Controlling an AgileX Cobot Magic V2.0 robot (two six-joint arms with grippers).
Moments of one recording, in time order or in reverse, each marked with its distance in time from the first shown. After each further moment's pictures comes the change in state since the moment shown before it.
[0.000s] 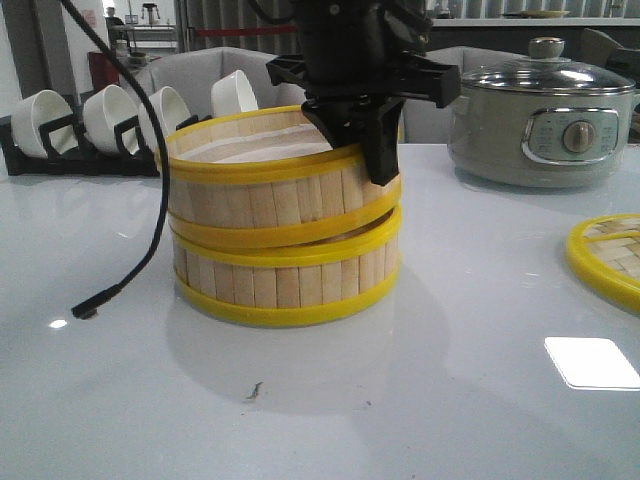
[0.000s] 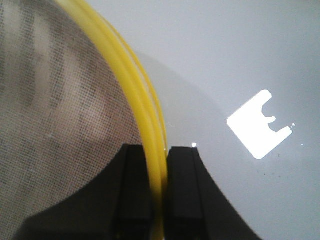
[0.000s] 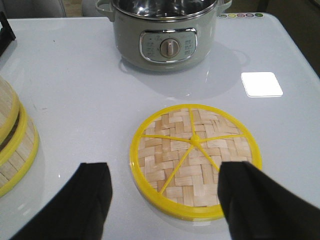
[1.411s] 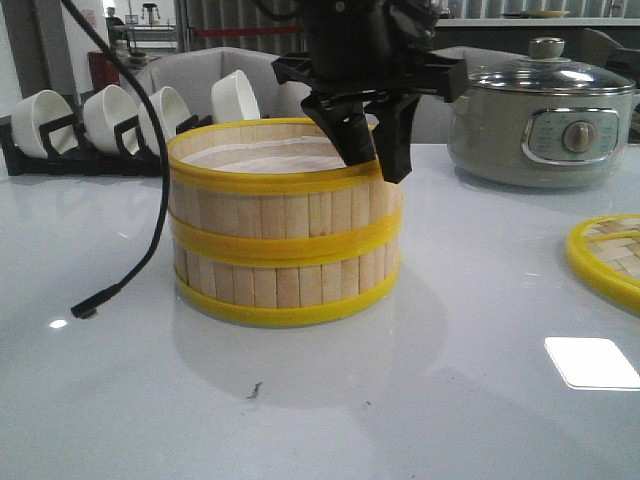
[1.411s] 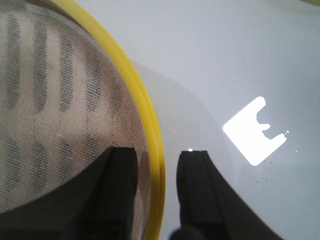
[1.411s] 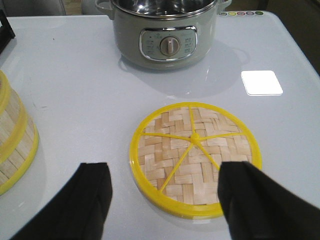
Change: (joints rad) left arm 0.000 0.000 0.000 -0.021 -0.019 0.000; right arm 0.000 0.000 0.000 0.000 0.006 0.000
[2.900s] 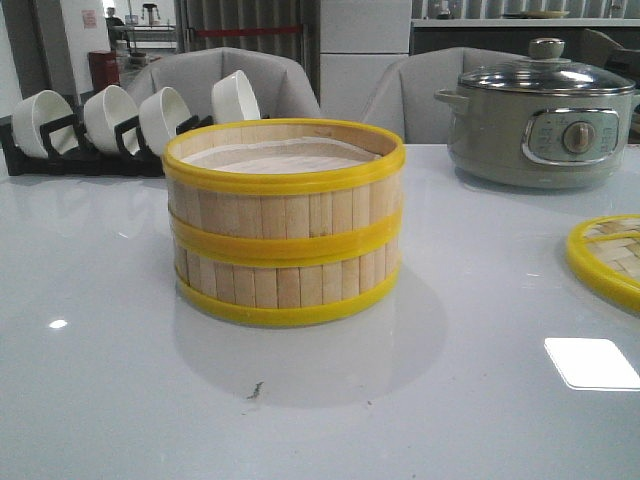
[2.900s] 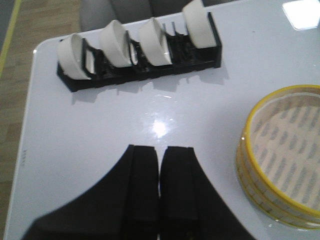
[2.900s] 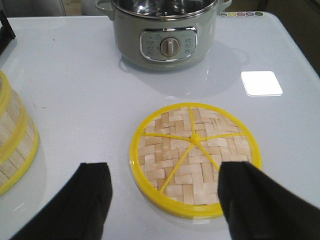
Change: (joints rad) left arm 0.566 -0.792 0.298 0.162 -0.035 -0.028; right arm 0.000 0.000 0.000 0.000 0.000 0.000
